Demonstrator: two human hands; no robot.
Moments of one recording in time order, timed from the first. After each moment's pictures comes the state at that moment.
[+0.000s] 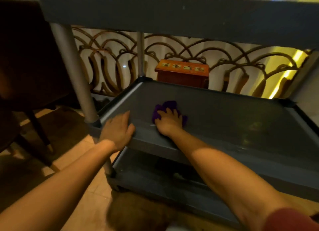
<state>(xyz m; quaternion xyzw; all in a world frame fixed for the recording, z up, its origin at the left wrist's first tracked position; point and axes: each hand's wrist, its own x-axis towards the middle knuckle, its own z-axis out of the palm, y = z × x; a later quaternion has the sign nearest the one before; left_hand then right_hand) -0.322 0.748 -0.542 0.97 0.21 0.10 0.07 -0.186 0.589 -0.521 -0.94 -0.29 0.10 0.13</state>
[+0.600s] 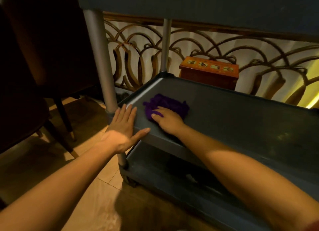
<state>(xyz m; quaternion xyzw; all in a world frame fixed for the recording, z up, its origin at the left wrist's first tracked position) -0.363 0.793 -0.555 0.97 0.20 0.12 0.04 -0.207 0.654 -0.520 -0.86 -0.40 0.16 0.27</state>
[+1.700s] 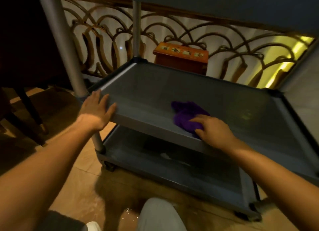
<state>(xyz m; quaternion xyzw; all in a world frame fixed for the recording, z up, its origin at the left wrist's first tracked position) -0.341 0.787 -0.559 0.94 0.32 0.12 0.04 -0.215 0.402 -0.507 -0.93 -0.37 0.01 0.09</state>
